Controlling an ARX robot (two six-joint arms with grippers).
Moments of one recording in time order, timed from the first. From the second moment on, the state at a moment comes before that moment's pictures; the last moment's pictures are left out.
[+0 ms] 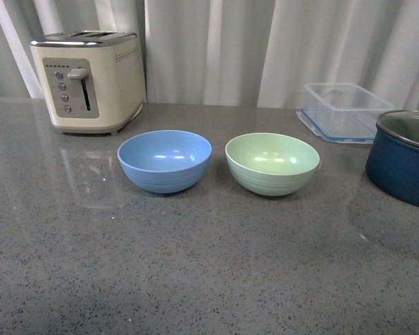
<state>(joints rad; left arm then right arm) 0.00 0.00 0.02 0.00 0.00 0.00 0.15 1.18 0.78 -0.03 -0.15 0.26</state>
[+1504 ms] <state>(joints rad) 0.00 0.00 0.02 0.00 0.00 0.00 0.25 1.89 1.44 -0.21 0.16 0.40</state>
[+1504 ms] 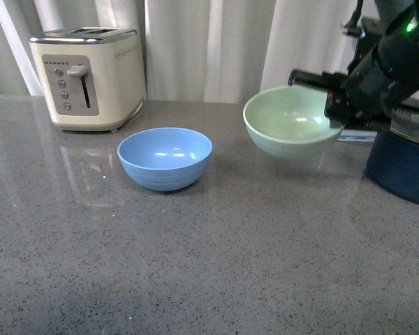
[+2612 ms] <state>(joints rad) 0.00 0.00 0.02 0.00 0.00 0.00 0.48 2.04 1.70 -0.21 0.11 0.37</state>
